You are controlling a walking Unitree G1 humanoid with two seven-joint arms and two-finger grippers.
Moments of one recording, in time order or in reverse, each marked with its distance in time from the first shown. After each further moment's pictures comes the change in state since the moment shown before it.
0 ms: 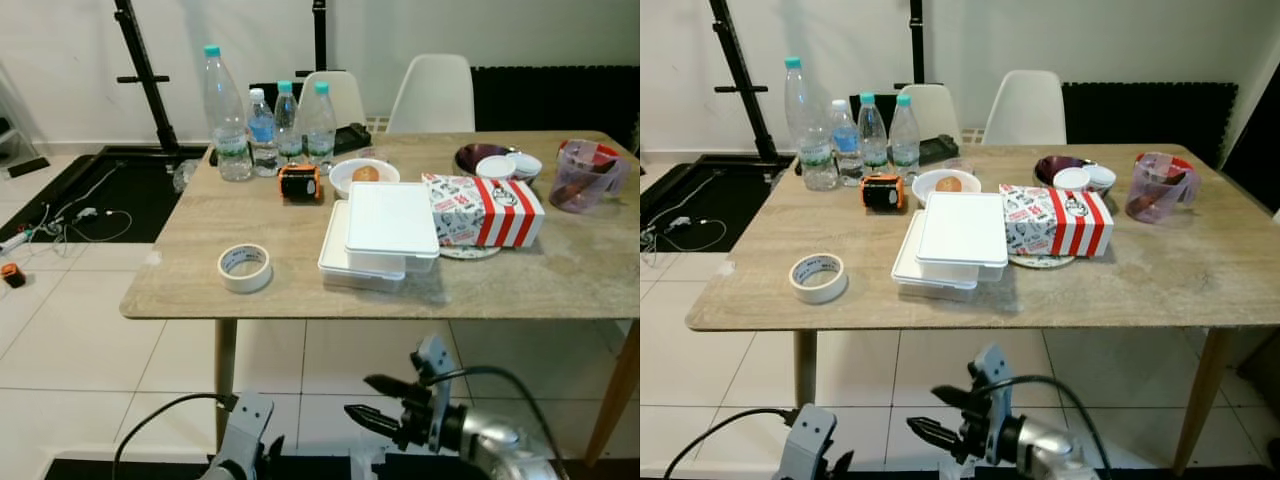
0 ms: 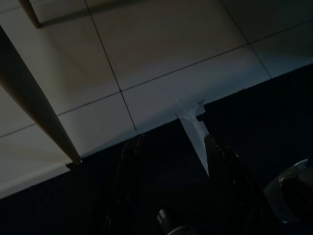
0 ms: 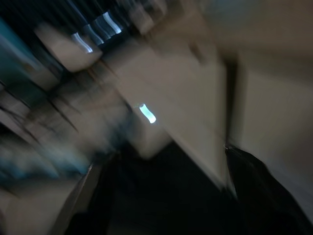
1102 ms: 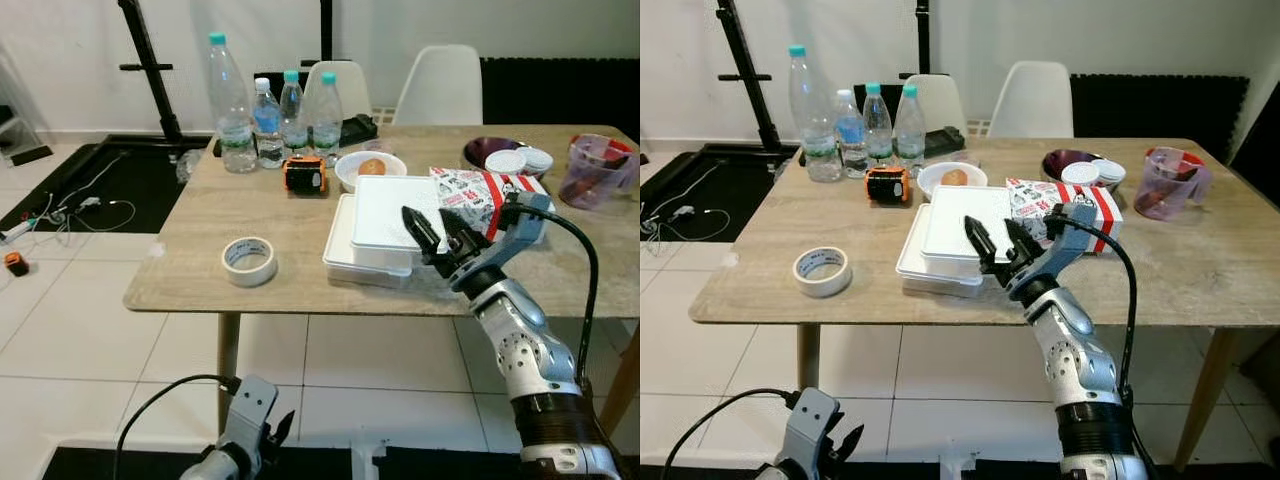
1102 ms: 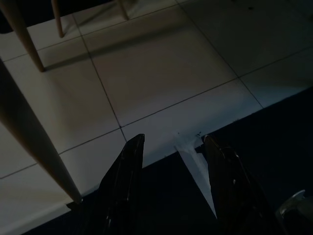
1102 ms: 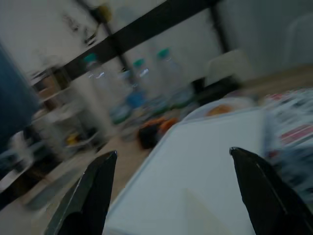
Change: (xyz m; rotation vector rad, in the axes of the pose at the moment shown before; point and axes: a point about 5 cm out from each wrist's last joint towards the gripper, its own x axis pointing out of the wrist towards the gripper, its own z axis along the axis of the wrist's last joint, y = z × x) left arm 0.001 0.002 0.037 0.056 -0.179 -0.034; right arm -0.013 -0.045 0.159 -0.086 -0.593 -0.662
